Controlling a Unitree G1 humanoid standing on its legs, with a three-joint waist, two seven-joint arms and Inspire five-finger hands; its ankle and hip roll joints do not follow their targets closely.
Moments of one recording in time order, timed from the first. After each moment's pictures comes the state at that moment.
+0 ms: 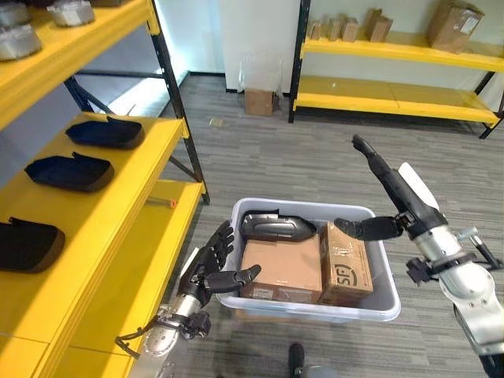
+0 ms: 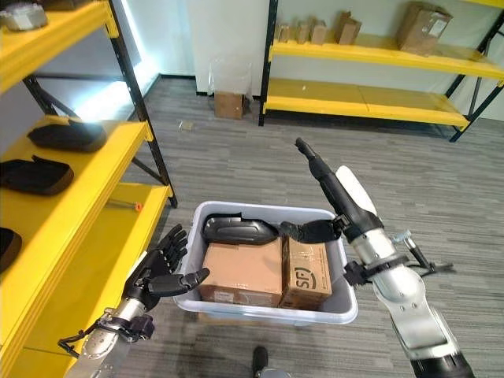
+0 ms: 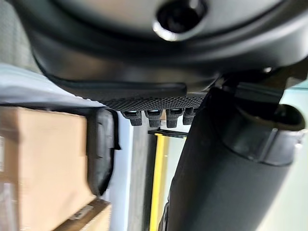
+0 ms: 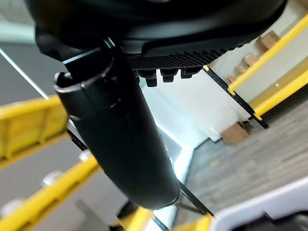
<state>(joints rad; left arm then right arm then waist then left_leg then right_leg) 0.20 0.42 -0.20 0.02 -0.51 -0.18 -0.10 -0.13 -0.76 0.06 -0.11 0.01 -0.19 0.05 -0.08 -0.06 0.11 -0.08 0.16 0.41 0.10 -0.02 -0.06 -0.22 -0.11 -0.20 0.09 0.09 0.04</state>
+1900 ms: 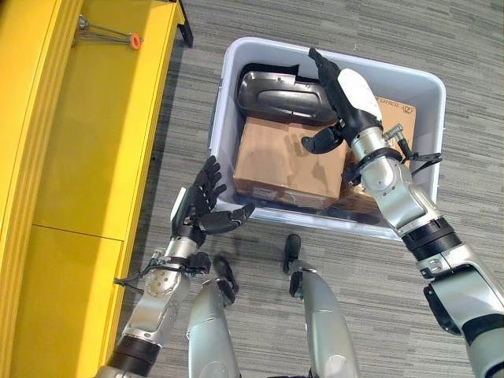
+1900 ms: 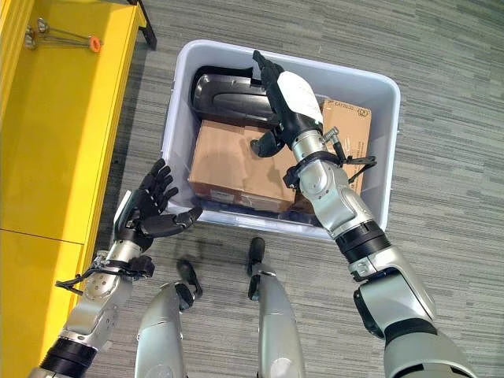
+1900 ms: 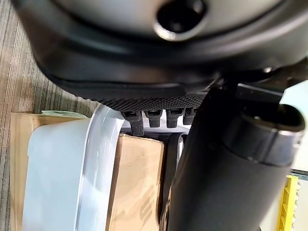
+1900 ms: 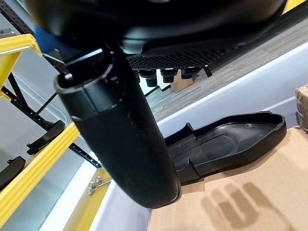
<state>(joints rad) -0.13 0.45 -0.19 0.07 -0.50 -0.21 0.06 -0.93 -0.53 0.42 0.40 -0.28 0.03 -0.16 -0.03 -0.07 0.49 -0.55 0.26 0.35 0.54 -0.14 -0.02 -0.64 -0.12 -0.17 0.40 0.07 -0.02</state>
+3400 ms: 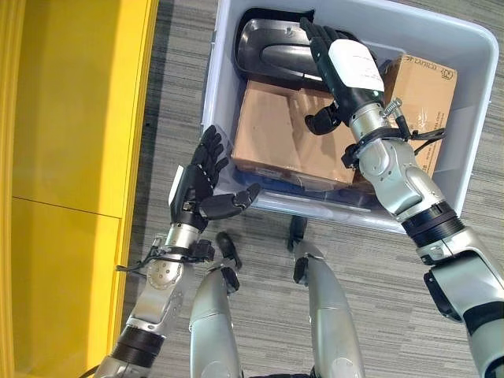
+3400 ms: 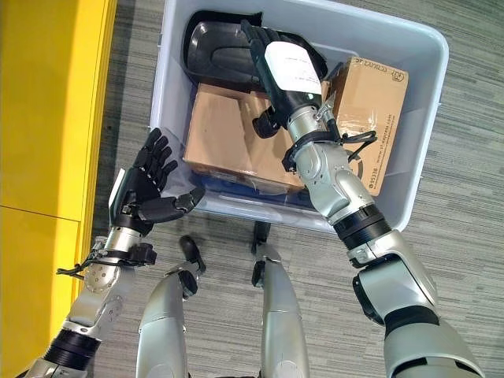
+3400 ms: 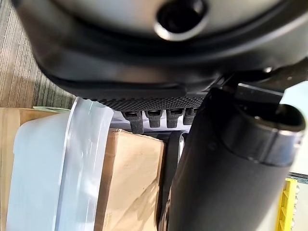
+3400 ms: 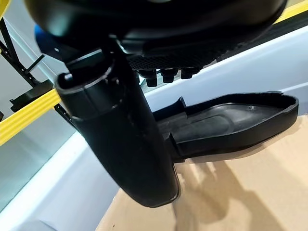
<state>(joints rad) -0.18 0.45 -0.20 0.00 -0.49 -0.29 0.08 -1.04 -0.55 0.47 0.40 -0.48 0.07 -0.16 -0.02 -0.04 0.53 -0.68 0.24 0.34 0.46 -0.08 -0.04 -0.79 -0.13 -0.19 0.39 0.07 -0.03</state>
